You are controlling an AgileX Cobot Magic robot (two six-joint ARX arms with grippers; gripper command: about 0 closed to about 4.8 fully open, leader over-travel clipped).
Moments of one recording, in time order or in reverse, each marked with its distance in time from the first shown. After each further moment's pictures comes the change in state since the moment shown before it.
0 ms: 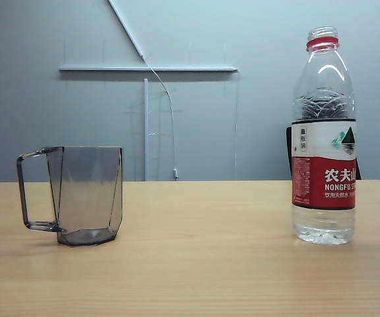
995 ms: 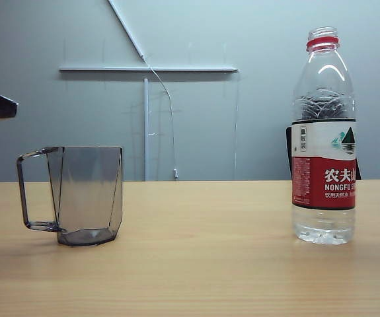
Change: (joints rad) left arm -0.661 0.000 0.000 0.000 -0.011 0.000; right arm 0.274 0.013 0.193 -0.318 -0.142 0.138
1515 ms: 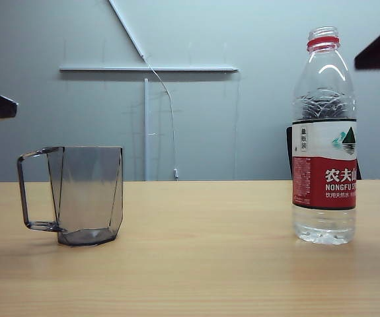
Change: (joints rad) left arm 0.000 0.000 0.000 0.000 0.000 0.000; right arm 0.400 0.063 -0.069 0.128 0.422 -0.109
